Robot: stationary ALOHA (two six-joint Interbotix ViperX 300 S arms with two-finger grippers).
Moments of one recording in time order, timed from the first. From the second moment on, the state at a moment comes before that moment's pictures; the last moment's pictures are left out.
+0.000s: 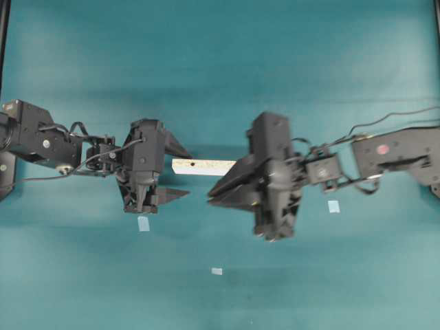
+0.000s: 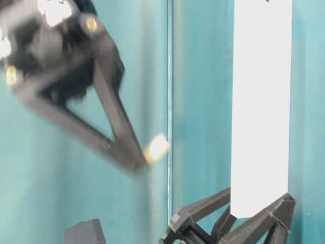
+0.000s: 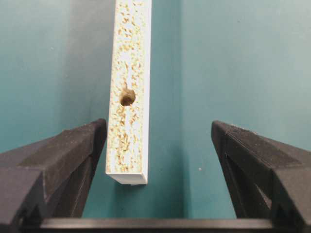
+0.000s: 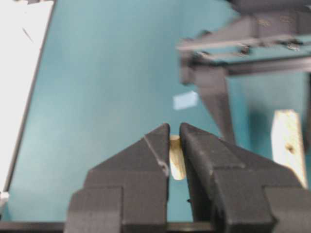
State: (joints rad) left arm -0.05 0.10 0.91 -0.06 -0.36 0.08; right arm 0.12 -0.07 0.64 -0.25 -0.21 0.69
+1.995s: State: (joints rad) left arm 0.02 0.13 0.89 -0.06 -0.35 0.09; right arm 0.06 -0.25 0.87 -0.25 -0.43 0.63
